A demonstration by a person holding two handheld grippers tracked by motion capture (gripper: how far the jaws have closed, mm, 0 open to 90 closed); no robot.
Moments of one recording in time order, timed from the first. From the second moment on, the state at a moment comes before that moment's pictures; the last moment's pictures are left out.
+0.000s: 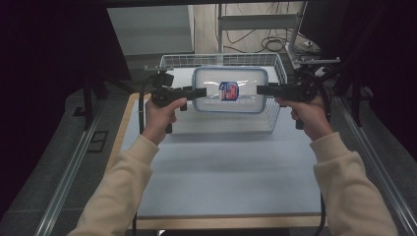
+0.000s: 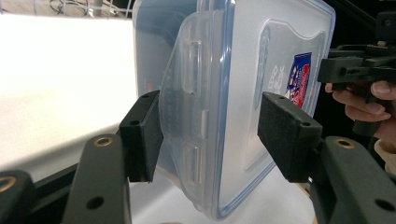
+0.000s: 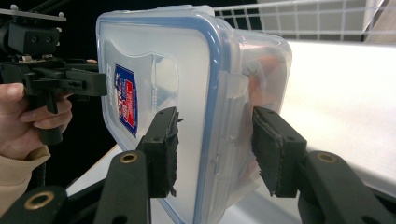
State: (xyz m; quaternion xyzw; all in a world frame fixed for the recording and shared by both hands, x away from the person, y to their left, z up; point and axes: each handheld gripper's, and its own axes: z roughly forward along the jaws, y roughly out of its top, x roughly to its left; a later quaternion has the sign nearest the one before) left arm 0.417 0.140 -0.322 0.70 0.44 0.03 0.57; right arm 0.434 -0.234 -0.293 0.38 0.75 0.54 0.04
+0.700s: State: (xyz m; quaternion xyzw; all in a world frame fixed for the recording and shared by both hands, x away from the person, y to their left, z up) left arm 0.469 0.150 -0.317 0.69 0.47 0.00 0.55; right arm 0.499 -0.224 -0.287 0.42 0.74 0.53 0.01
